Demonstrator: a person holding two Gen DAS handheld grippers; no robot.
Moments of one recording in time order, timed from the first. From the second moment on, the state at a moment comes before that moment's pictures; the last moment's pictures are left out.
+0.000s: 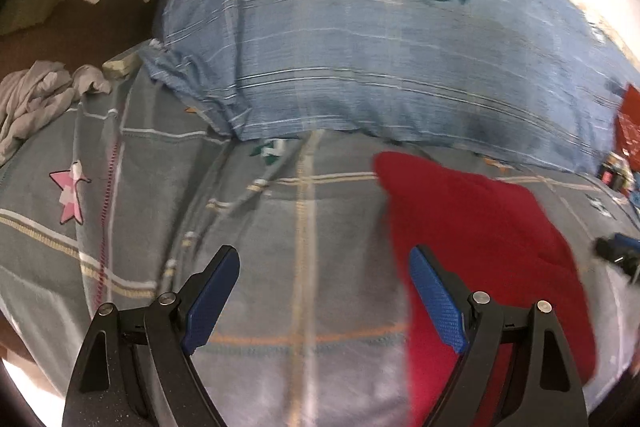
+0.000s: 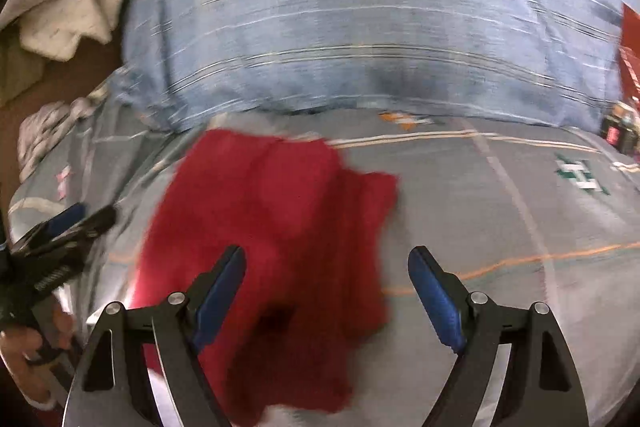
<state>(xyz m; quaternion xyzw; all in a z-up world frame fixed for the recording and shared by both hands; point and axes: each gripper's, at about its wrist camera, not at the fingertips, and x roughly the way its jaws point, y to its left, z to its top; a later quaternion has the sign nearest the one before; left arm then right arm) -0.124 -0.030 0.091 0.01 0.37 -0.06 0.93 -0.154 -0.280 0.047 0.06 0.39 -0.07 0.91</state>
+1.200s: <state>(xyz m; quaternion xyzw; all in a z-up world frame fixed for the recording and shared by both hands) -0.012 -0.005 0.025 0.00 0.41 -0.01 0.91 -0.138 -0.499 0.007 0.16 0.39 -0.28 0.86</state>
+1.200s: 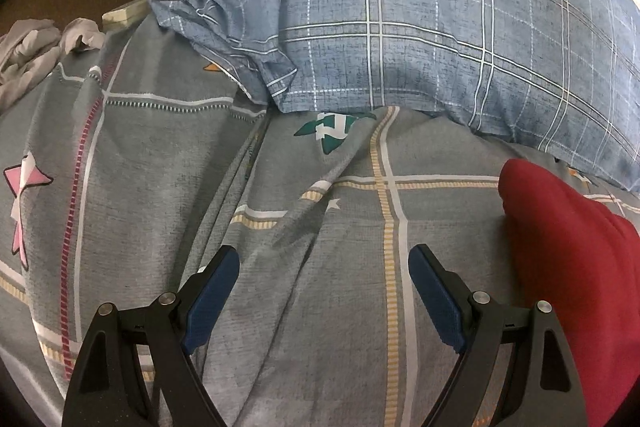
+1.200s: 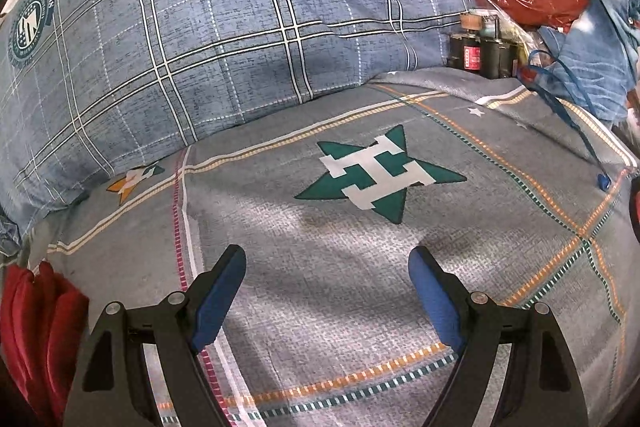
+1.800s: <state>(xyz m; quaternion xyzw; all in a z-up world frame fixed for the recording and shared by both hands) -0.091 -0.077 0.080 0.02 0.39 -0.09 0.92 -0.142 -0.291 0.052 0.09 0.39 -0.04 0.92</state>
